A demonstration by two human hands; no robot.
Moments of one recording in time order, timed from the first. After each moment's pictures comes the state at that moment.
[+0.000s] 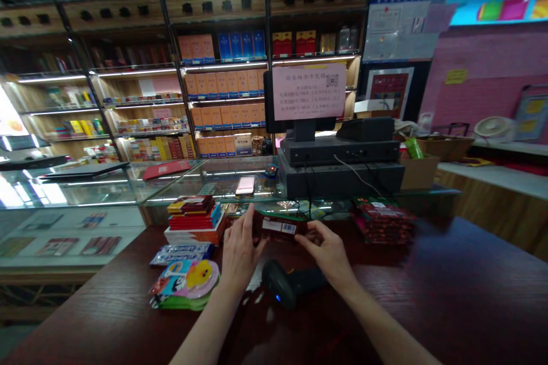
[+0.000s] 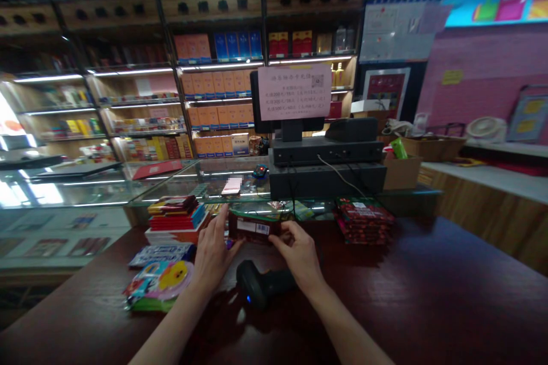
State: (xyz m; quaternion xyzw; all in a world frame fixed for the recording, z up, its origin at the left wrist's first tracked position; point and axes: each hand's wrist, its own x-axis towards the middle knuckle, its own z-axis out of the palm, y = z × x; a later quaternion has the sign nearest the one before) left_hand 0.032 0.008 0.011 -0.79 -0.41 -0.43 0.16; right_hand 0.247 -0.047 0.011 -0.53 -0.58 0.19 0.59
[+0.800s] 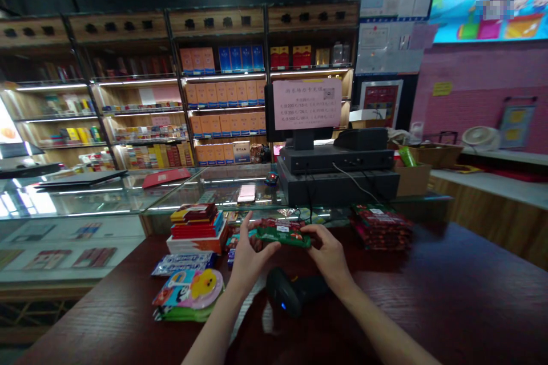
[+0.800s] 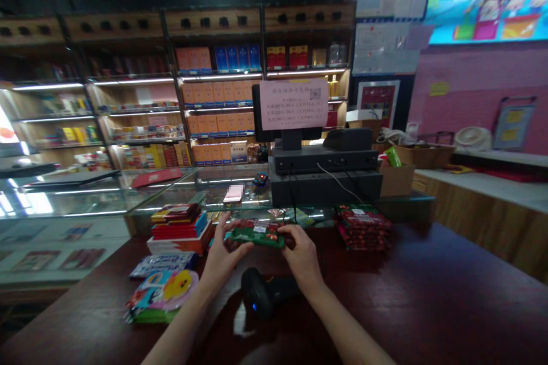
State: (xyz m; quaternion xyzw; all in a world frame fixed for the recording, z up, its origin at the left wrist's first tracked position) left_hand 0.048 0.011 0.016 -0.64 -0.31 -0.57 -0.41; right_hand 0.246 -0.038 0.010 -0.51 -0.59 0.11 0.61
